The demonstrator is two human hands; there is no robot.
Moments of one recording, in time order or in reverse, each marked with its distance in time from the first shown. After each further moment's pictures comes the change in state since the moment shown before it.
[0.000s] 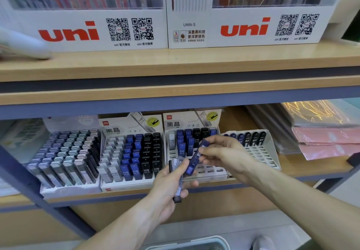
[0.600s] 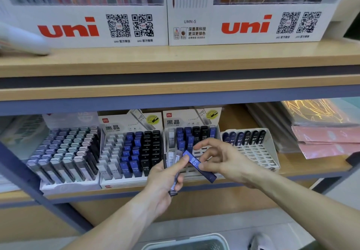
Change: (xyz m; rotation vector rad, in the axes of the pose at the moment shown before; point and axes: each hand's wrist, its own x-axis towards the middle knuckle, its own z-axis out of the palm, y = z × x) left_hand 0.006 0.006 -0.005 -0.039 0.059 0.057; right_hand -0.010 0.008 -0.010 -0.471 -0.209 -0.124
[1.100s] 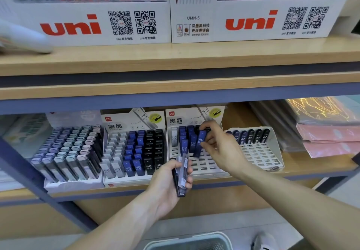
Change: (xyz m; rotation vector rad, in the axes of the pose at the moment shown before) left_hand -0.002 0.001 -0.004 -0.133 -0.123 -0.213; right_hand 0.038 0.016 0.008 -0.483 0.398 -0.322
